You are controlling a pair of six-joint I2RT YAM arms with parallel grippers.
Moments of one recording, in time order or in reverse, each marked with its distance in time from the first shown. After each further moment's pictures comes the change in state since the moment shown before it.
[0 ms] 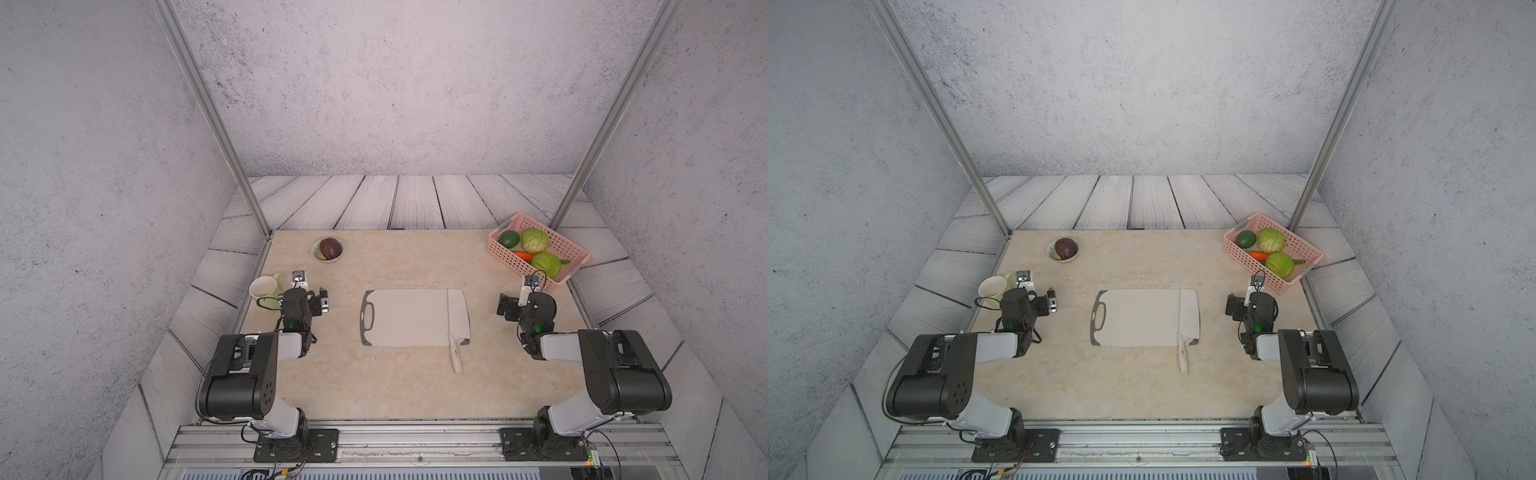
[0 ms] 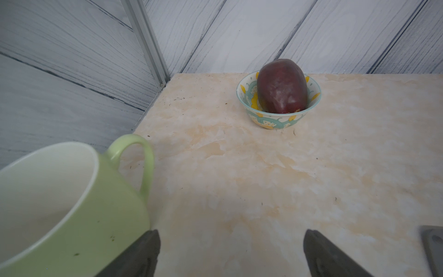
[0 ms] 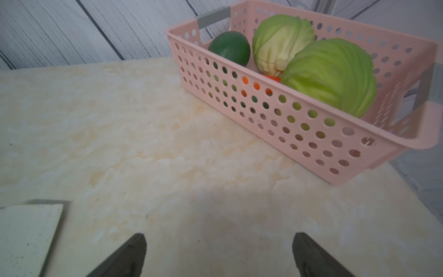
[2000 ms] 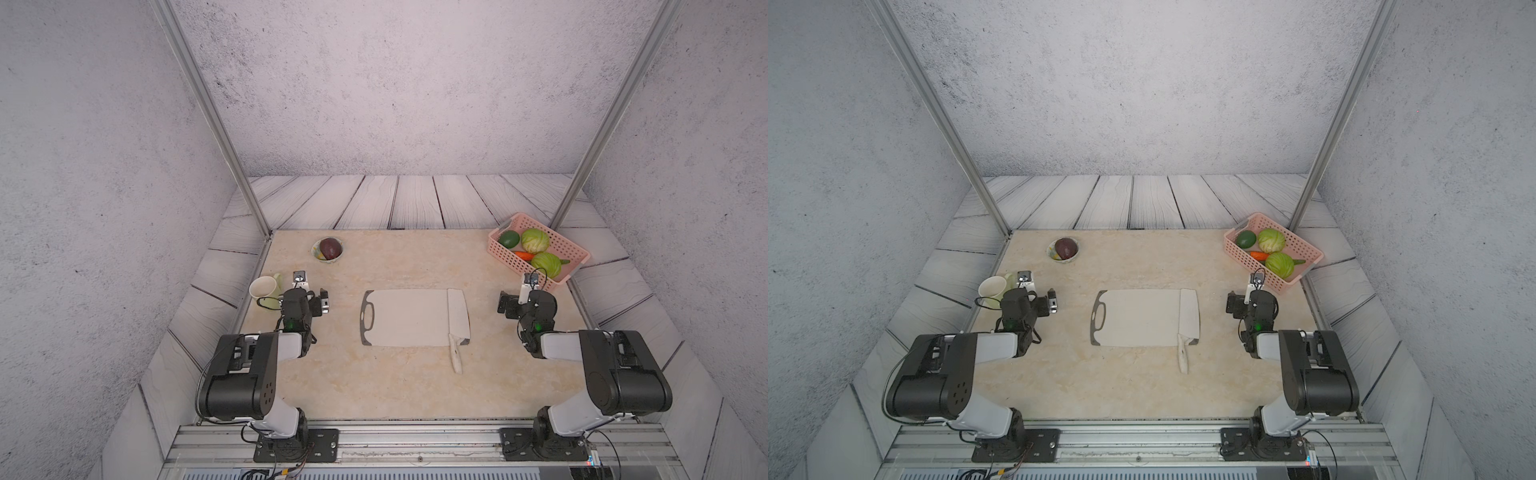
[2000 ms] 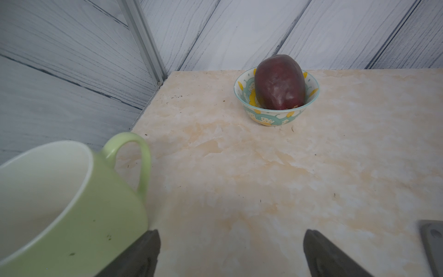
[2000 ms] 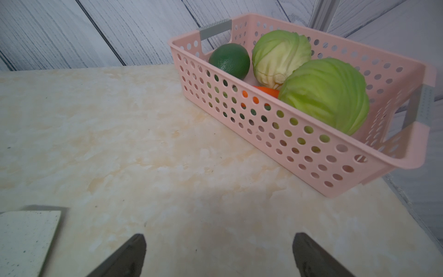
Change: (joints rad) left arm 0.000 0.000 0.000 -0.005 0.005 0.009; right arm -0.001 -0.007 0.017 -0.019 0.006 -0.022
